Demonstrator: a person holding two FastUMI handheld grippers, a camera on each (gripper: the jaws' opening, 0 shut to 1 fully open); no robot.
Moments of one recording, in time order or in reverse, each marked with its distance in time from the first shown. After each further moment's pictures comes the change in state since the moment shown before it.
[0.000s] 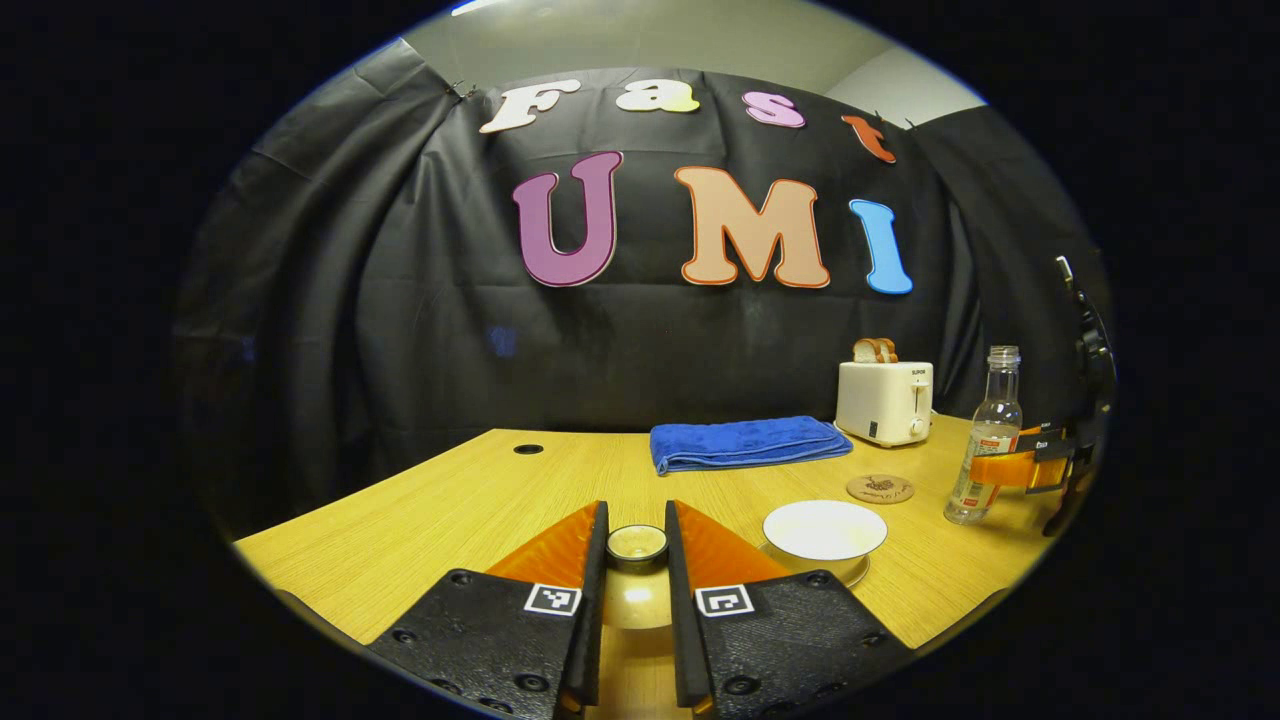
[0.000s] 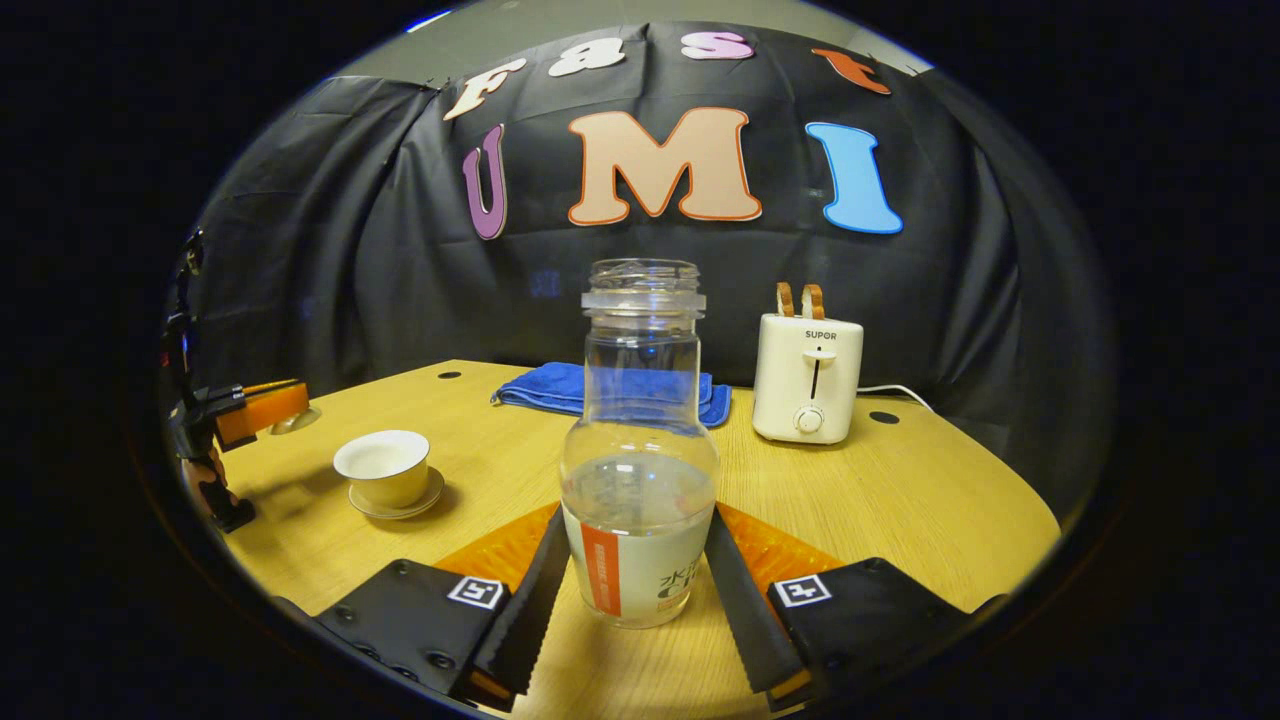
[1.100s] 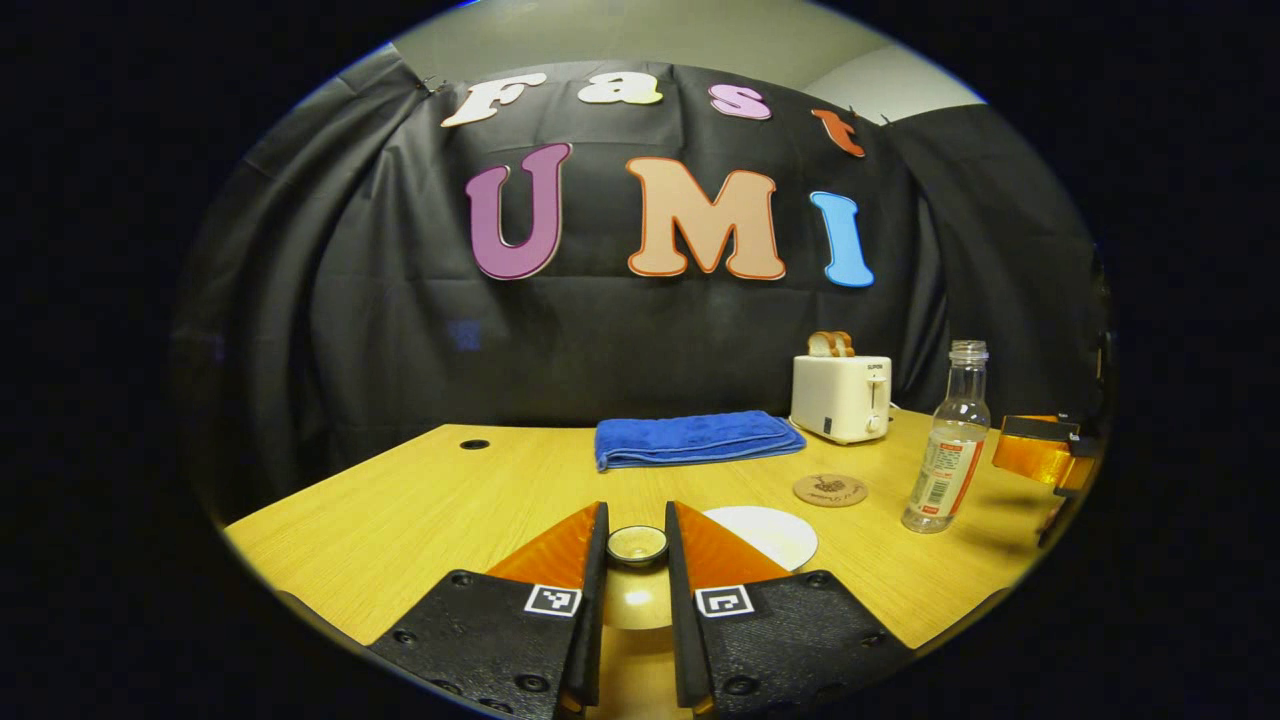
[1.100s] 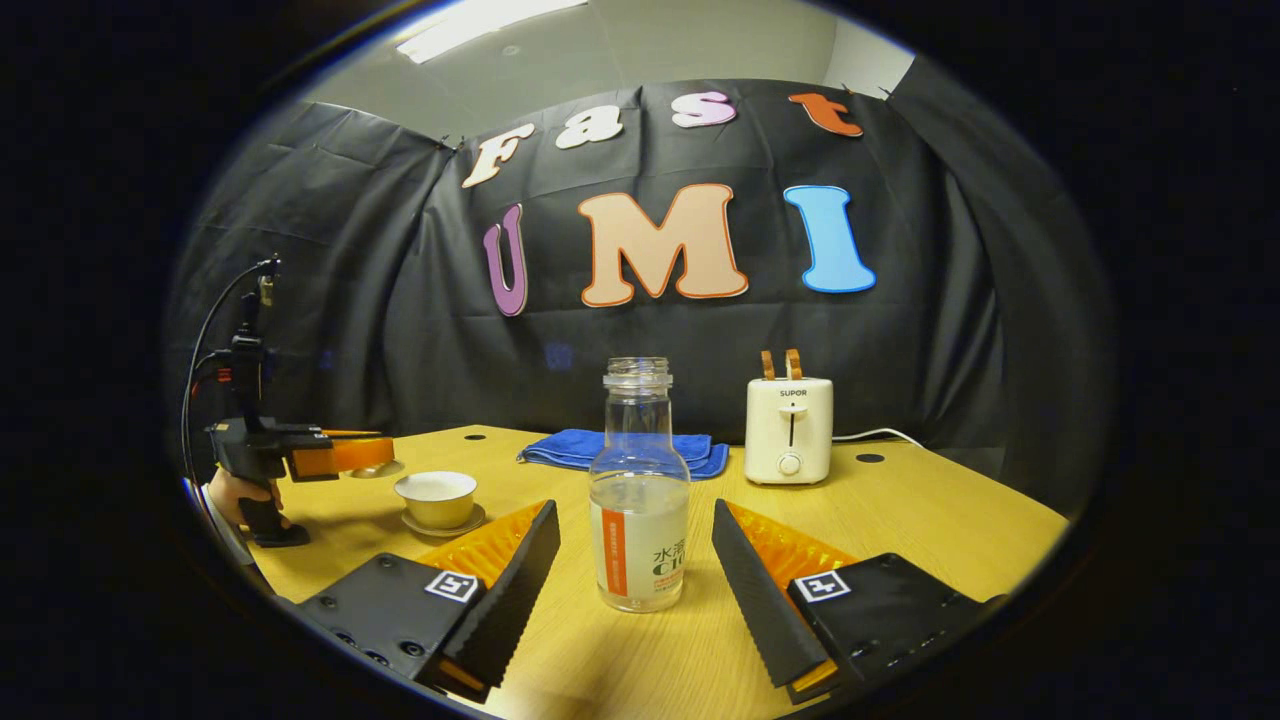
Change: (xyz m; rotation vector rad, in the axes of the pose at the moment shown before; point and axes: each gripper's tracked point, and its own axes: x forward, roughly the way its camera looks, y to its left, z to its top) left arm 0.010 -0.049 -0.003 -0.003 0.014 -0.084; right arm -0.068 -0.009 0.022 0.059 -0.239 0.063
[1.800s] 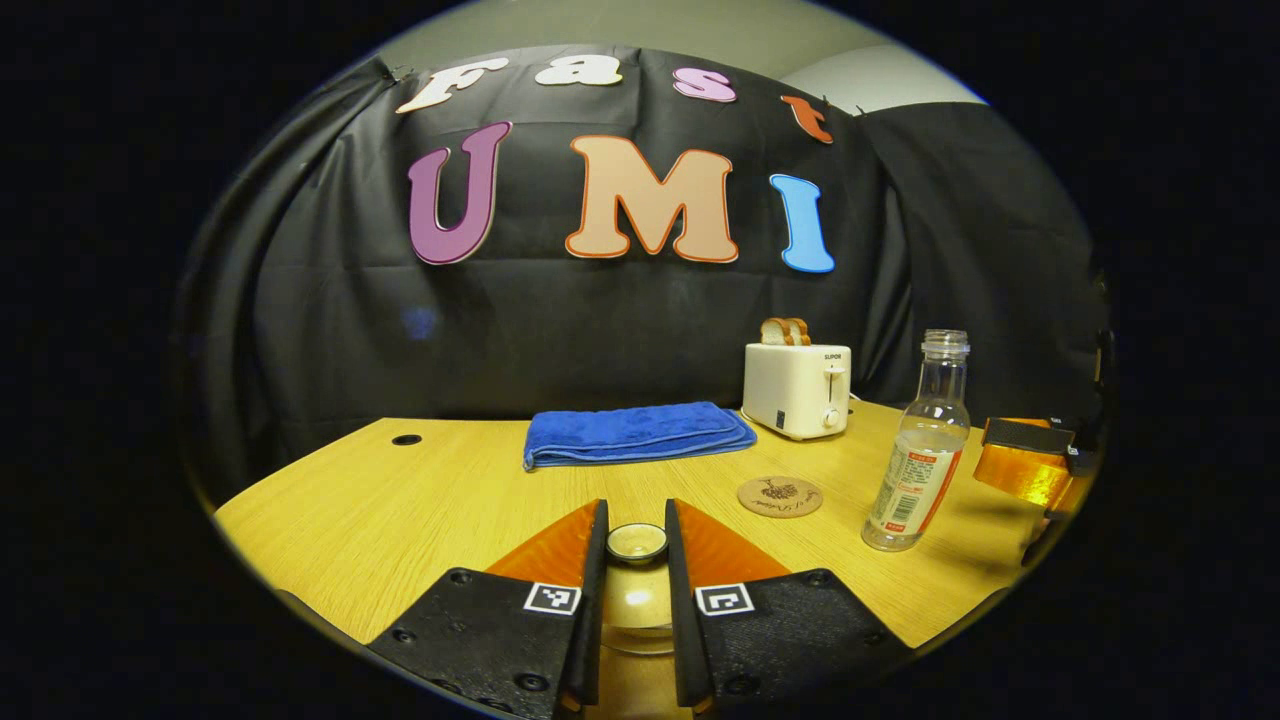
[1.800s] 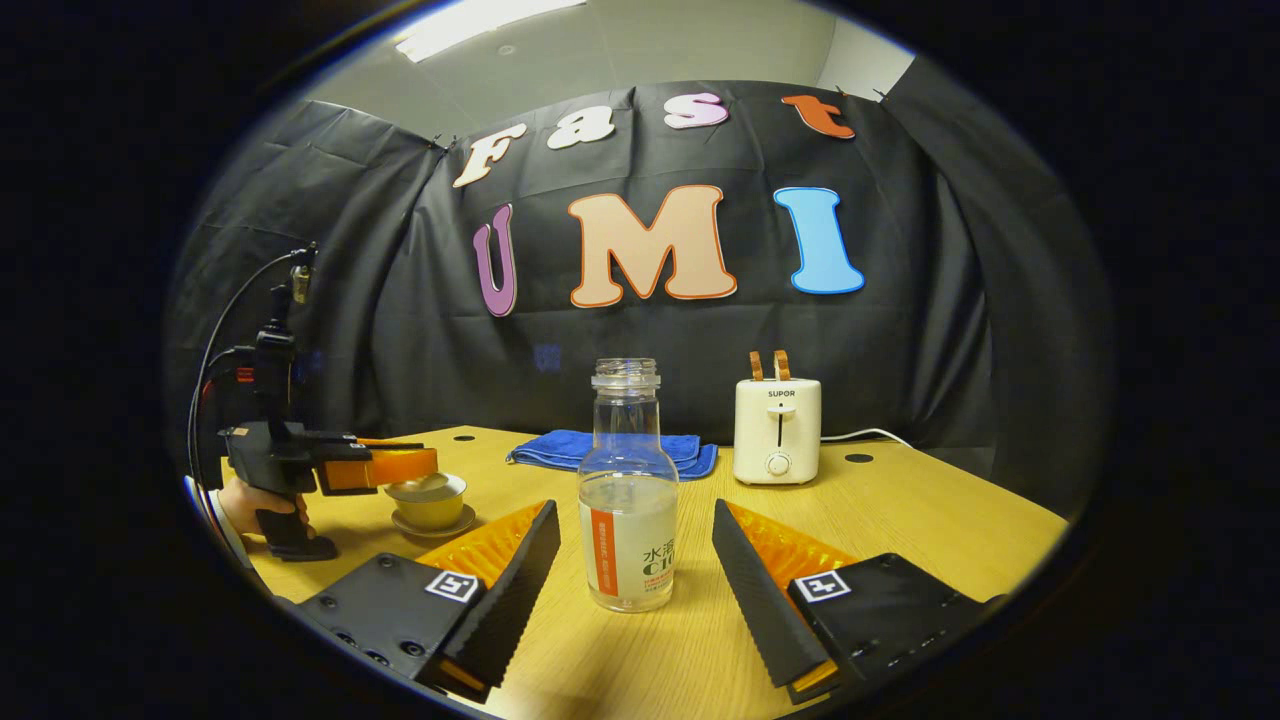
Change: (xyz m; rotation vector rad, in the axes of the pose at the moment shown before) left arm 0.036 -0.066 -0.004 -0.001 0.032 -0.131; right arm -0.003 -0.006 0.002 -0.001 -0.004 -0.049
